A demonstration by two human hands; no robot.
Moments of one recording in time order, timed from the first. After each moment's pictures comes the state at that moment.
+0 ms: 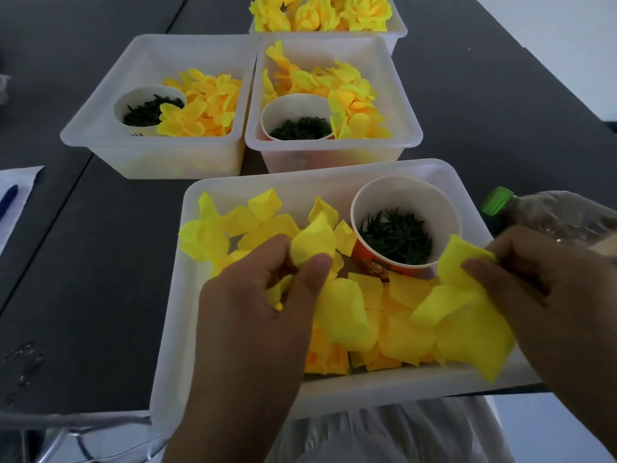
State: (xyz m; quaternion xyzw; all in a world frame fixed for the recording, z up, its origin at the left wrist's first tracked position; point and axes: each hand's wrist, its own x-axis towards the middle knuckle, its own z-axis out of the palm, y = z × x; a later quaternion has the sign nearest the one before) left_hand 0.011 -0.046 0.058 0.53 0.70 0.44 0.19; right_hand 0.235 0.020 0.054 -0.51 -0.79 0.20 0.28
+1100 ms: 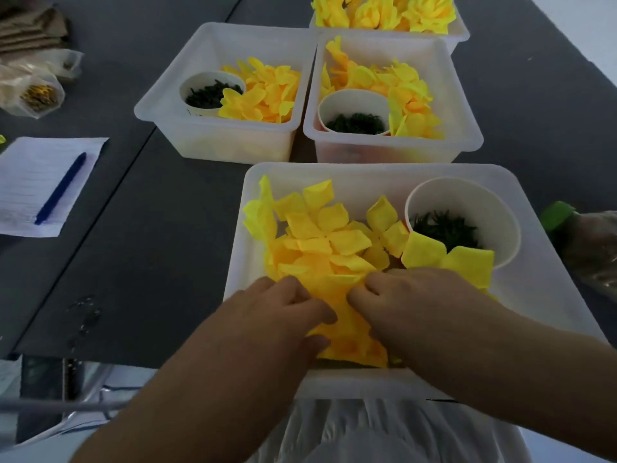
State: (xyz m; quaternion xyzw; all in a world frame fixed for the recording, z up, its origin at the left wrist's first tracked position) left_hand -0.046 -0.079 0.061 0.72 0.65 0.02 0.23; right_hand 0.122 0.017 0.045 -0.20 -0.97 0.01 -0.17
